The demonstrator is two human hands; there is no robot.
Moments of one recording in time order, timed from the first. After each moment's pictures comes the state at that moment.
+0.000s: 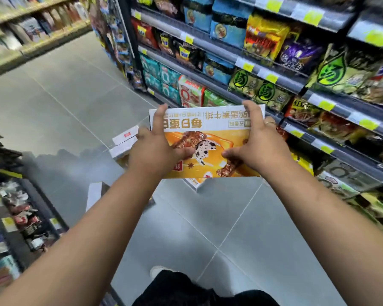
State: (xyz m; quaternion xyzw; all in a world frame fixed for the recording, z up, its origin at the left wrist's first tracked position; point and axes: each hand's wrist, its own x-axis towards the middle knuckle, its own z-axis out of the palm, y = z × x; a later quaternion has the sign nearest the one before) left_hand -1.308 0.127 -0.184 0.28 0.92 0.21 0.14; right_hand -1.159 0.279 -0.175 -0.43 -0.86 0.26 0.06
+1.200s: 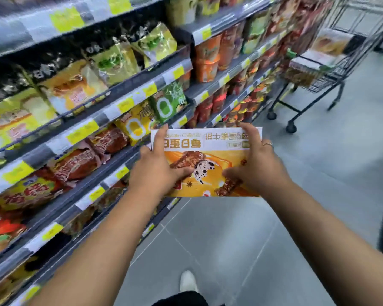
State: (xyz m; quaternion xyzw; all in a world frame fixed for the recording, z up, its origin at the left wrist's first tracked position) left_hand -0.483 0.602 -0.140 0.86 0.46 0.08 0.23; right_hand -0.327 0.453 -0.133 -0.90 -0.31 0.15 0.27
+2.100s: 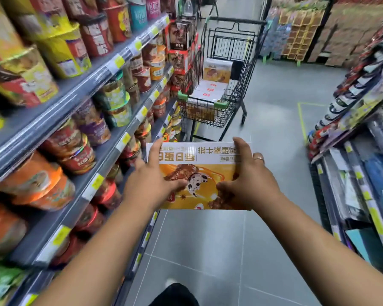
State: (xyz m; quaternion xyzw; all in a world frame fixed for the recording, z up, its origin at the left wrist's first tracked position) left_hand 0.139 0.636 -0.135 0.94 0.24 0.02 0.22; right_hand 0.205 0.426 -0.124 -0.96 -0.11 0.08 0.26
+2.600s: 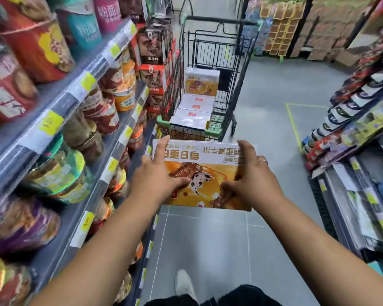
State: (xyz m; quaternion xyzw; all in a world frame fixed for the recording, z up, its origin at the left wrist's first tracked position) left_hand 0.481 0.729 -0.162 0.96 0.16 -0.02 0.23; right_hand 0.512 0.513 -0.158 -0.96 -0.02 0.07 0.28
